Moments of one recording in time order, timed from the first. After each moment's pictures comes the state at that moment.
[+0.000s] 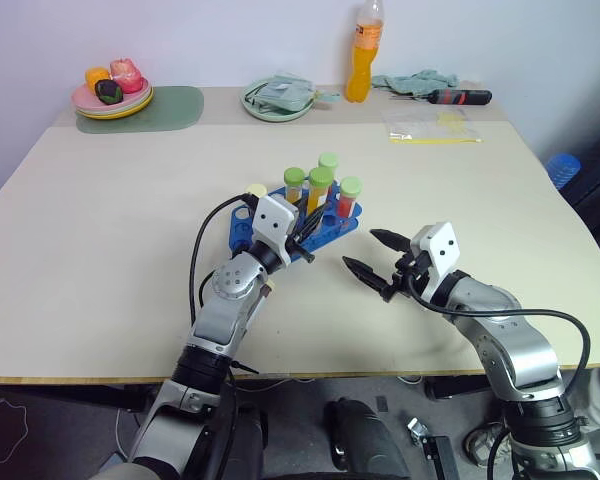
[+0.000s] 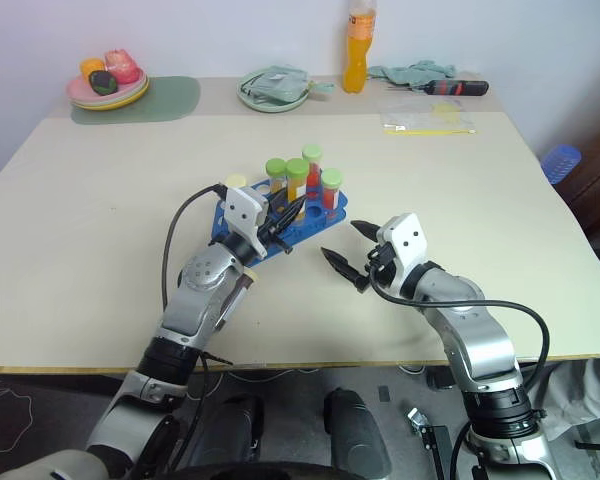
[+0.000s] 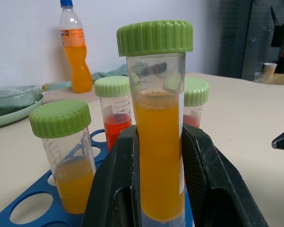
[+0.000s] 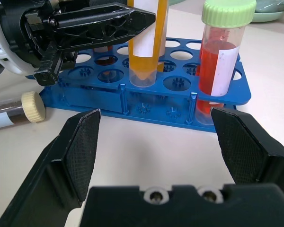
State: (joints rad) left arm -0.45 0.08 -0.17 0.14 -0.11 -0.04 -0.40; right arm -0.19 -0.47 0.01 -0.31 0.34 0.44 0.61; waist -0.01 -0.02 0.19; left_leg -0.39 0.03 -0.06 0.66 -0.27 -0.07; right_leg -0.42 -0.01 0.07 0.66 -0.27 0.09
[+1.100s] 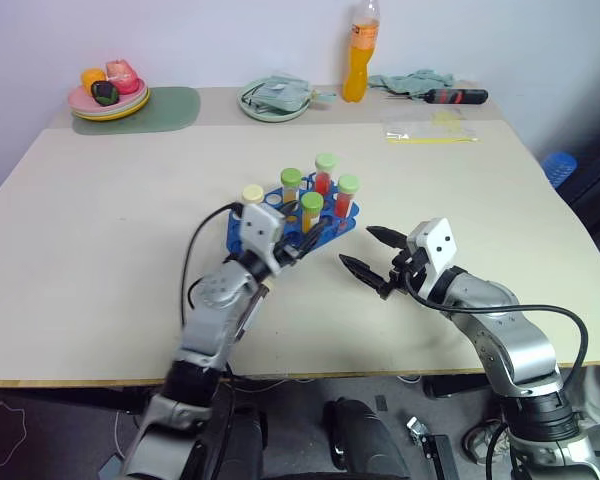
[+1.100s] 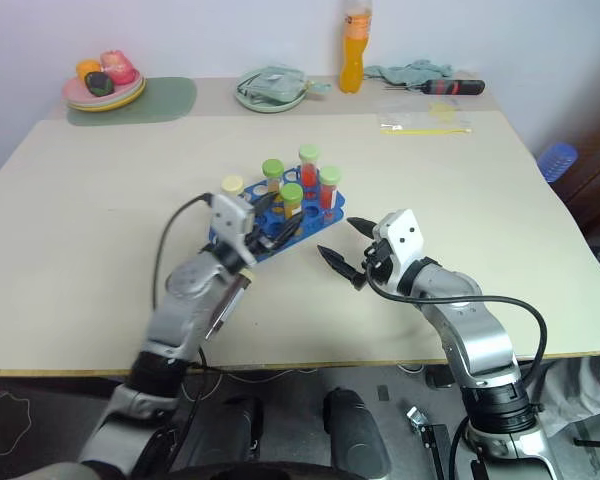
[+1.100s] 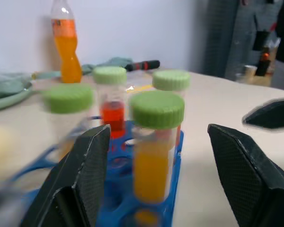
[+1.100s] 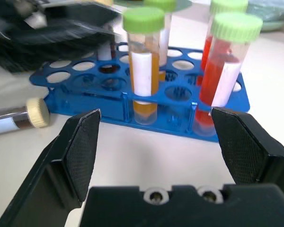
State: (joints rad) left arm -0.29 0.26 -0.05 -0.18 -0.29 0.19 -0.52; right arm -0.23 -0.50 0.02 -0.33 0.36 0.46 0.64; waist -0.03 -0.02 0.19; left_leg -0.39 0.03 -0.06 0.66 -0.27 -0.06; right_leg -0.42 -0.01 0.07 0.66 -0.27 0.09
